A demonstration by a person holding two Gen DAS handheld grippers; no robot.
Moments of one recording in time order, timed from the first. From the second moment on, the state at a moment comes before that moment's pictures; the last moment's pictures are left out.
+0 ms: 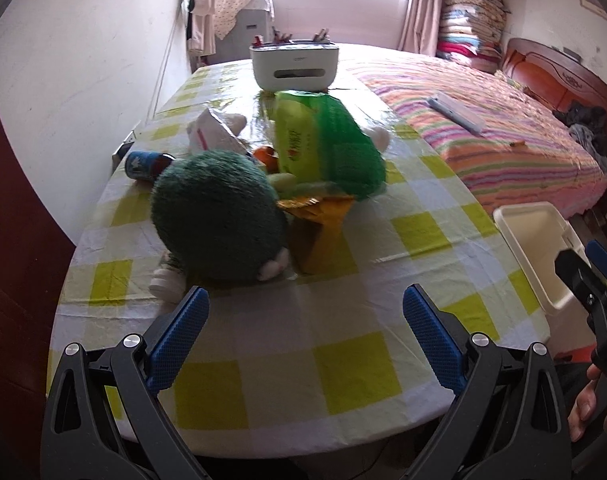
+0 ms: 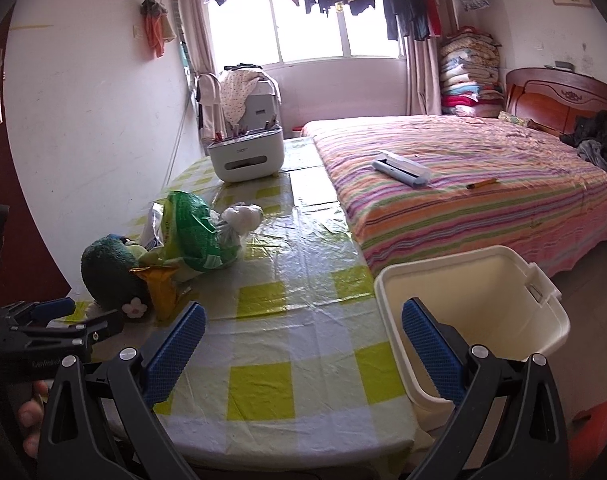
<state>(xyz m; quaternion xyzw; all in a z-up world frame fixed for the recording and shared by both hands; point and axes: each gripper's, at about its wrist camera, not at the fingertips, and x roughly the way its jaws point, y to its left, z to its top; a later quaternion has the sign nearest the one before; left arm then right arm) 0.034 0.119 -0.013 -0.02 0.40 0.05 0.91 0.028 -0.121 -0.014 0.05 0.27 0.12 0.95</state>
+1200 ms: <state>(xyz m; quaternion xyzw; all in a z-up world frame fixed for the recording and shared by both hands) 0.112 0.206 -0.026 -0.12 0.42 0.11 0.90 0.142 -0.027 -0.001 0.00 0.25 0.32 0.91</state>
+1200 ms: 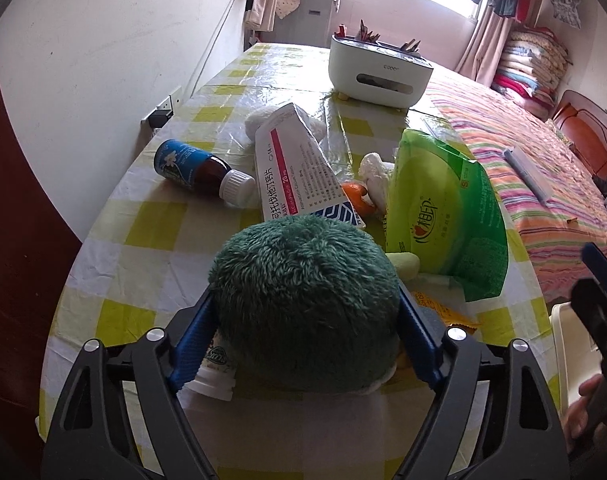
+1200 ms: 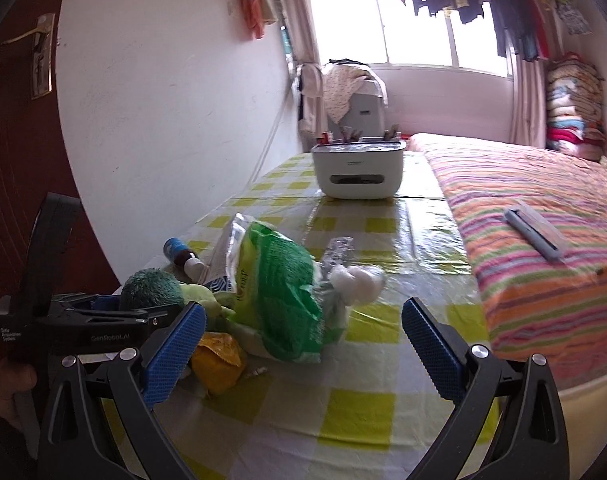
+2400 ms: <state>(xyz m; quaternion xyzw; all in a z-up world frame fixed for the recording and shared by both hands) 0.060 0.158 0.035 -0.05 0.32 0.10 0.94 0.154 -0.044 -0.002 0.06 0.25 0.34 0.90</state>
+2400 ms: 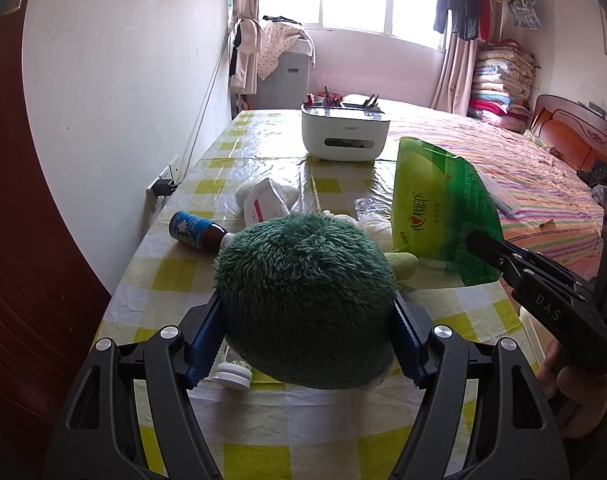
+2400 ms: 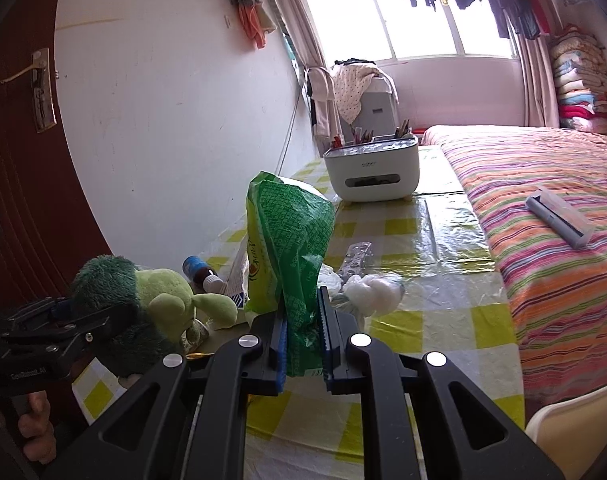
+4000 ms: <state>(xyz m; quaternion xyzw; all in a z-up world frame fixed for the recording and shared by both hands) 0.071 0.020 0.027 0.01 0.34 -0.04 0.94 0.081 -0.196 -0.007 0.11 0.23 0.20 0.95</state>
